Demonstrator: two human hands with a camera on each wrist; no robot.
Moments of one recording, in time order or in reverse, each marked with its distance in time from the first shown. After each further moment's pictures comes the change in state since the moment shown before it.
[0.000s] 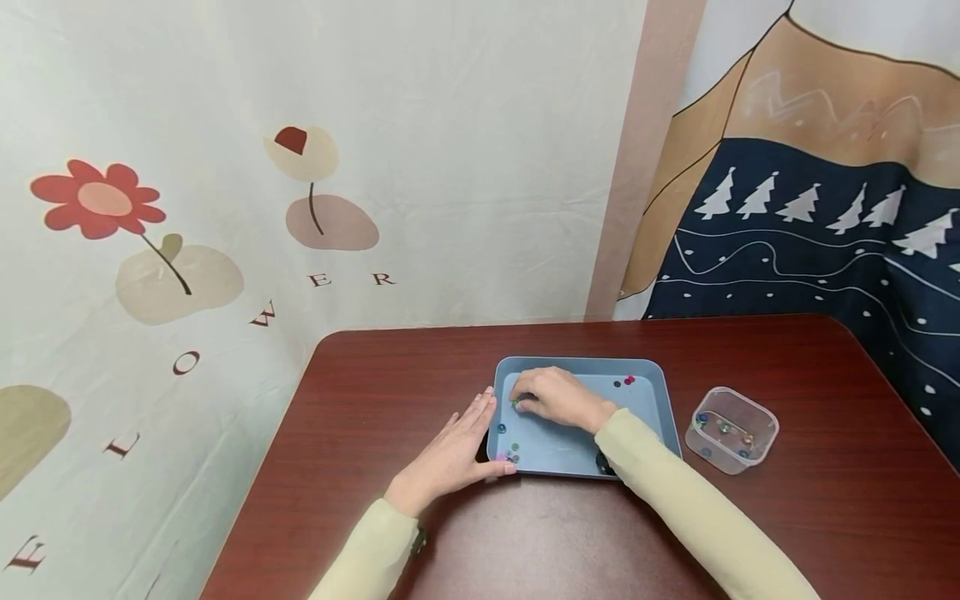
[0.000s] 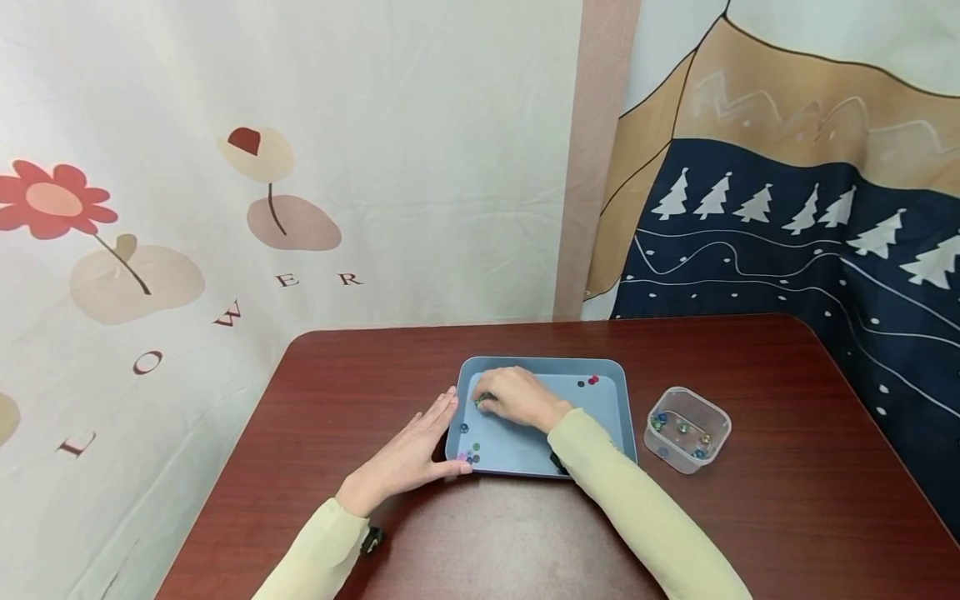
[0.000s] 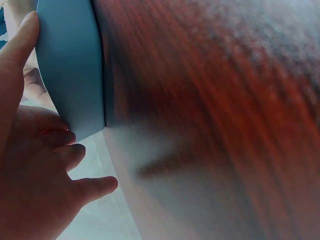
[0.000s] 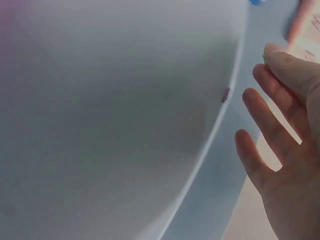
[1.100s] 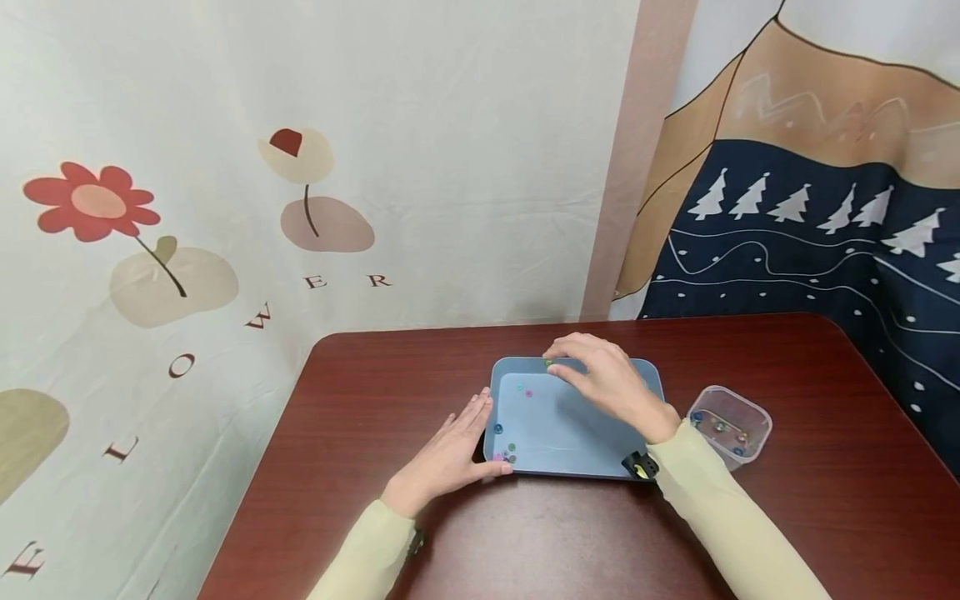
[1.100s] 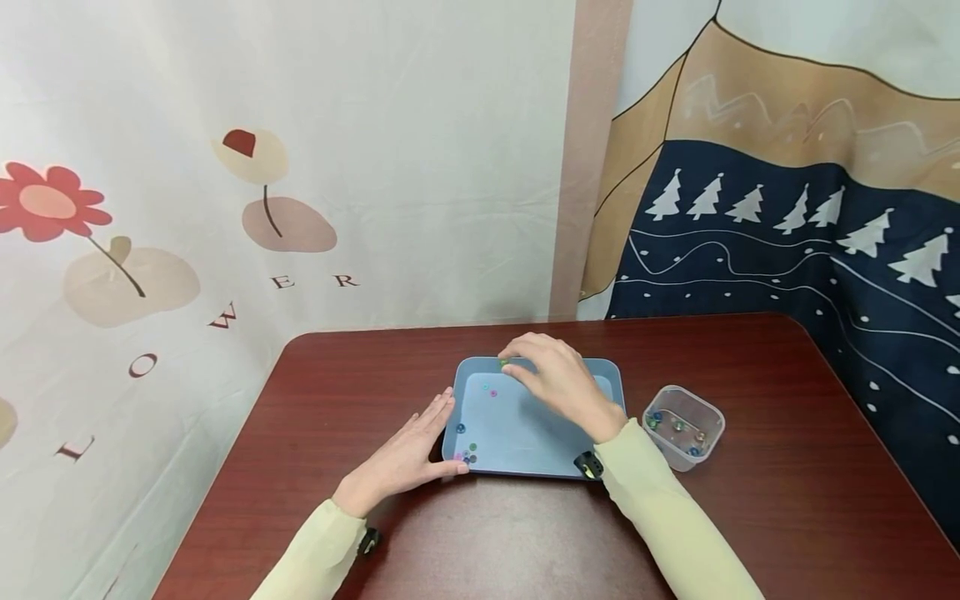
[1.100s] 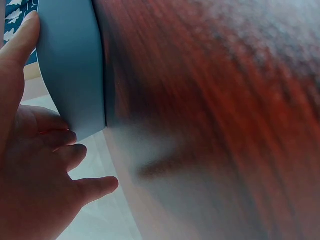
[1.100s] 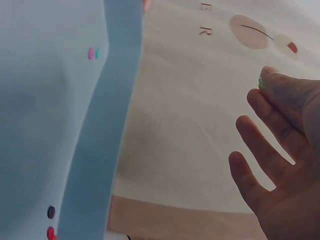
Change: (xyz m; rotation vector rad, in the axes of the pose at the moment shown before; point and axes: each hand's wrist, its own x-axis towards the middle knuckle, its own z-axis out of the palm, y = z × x) left_hand 0.000 0.002 0.000 -0.017 -0.012 -0.037; right_hand -0.050 -0.027 -0.076 0.089 0.427 0.112
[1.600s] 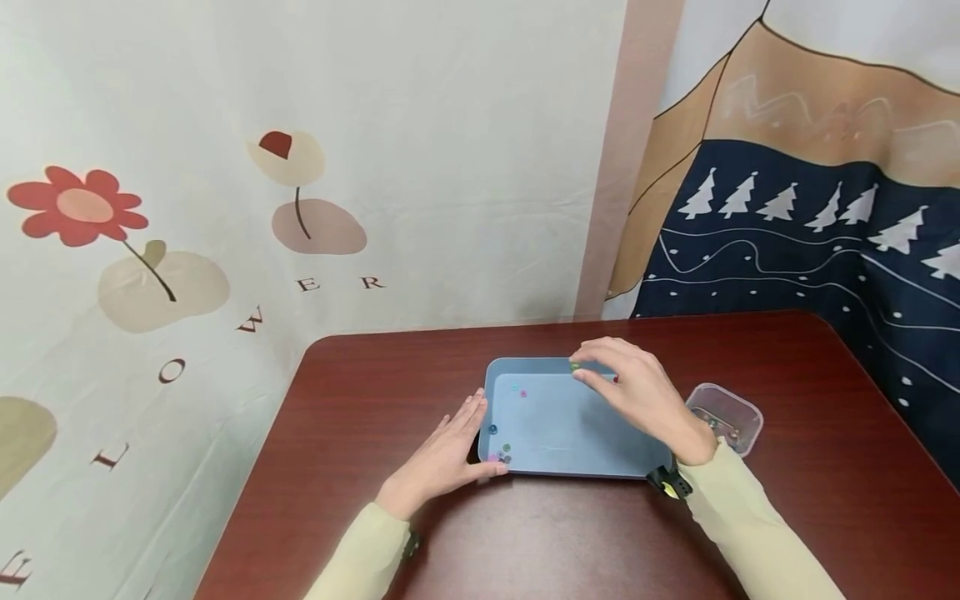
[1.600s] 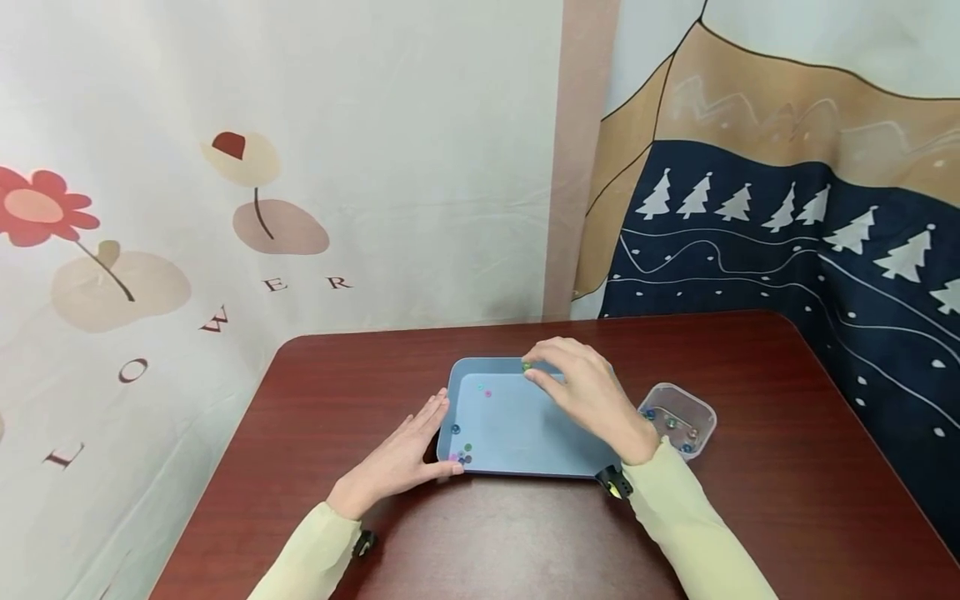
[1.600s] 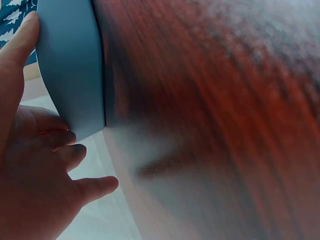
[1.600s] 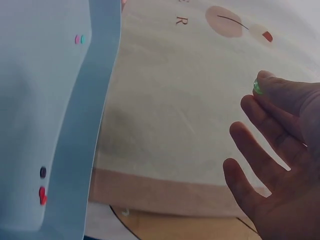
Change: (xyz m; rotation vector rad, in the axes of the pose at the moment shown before) left_hand 0.000 -0.003 0.002 -0.012 0.009 0.016; right_hand -0.031 -0.006 -0.033 -0.059 0.087 0.049
